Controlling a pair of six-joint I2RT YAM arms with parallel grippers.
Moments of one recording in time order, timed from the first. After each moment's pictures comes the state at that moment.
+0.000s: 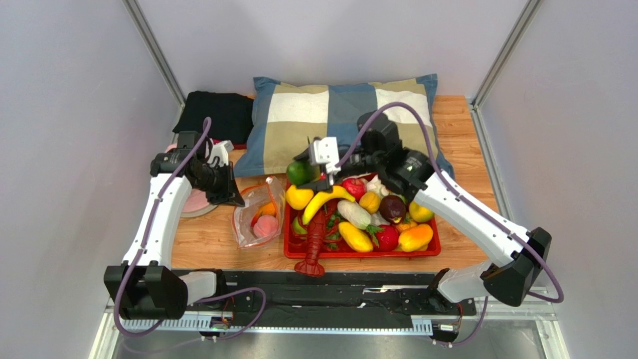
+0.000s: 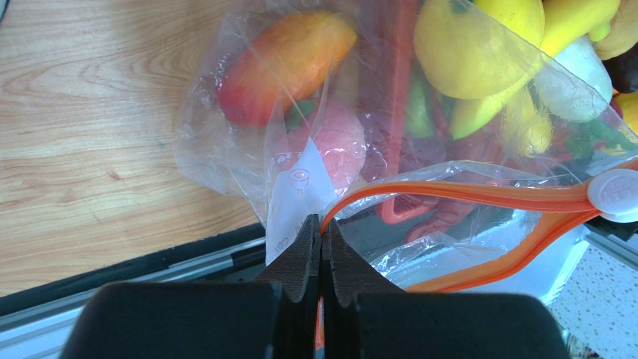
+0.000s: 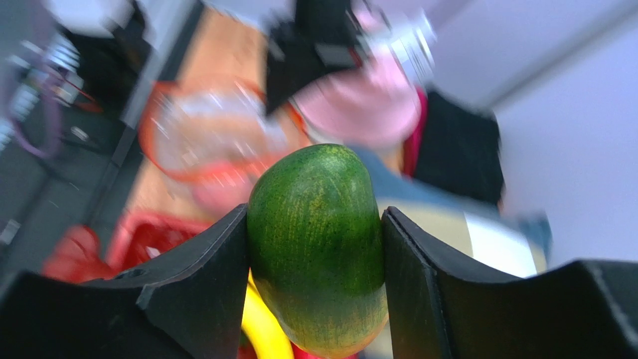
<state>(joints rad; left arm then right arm) 0.01 1.20 1.17 -1.19 0.44 -0.12 0.76 1.39 1.44 -0.38 -0.76 -0.68</state>
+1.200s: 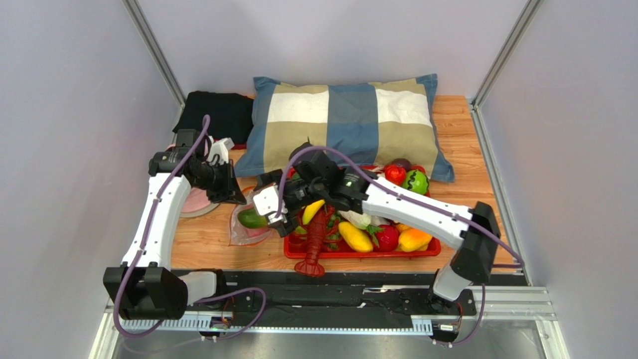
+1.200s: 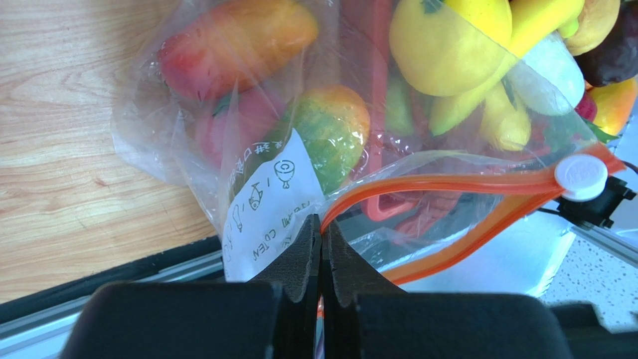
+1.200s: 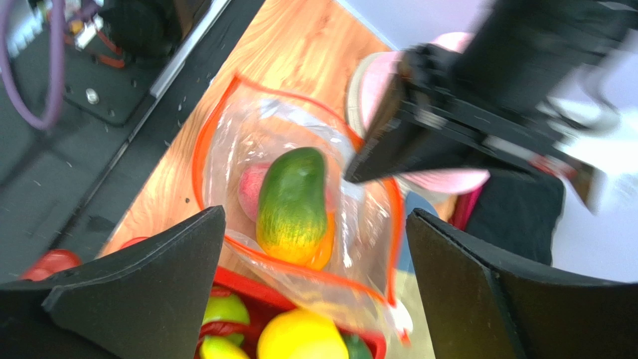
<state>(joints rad) 0.01 1.21 1.19 -1.20 0.48 -0.12 1.08 1.67 1.53 -0.40 -0.58 -0.93</state>
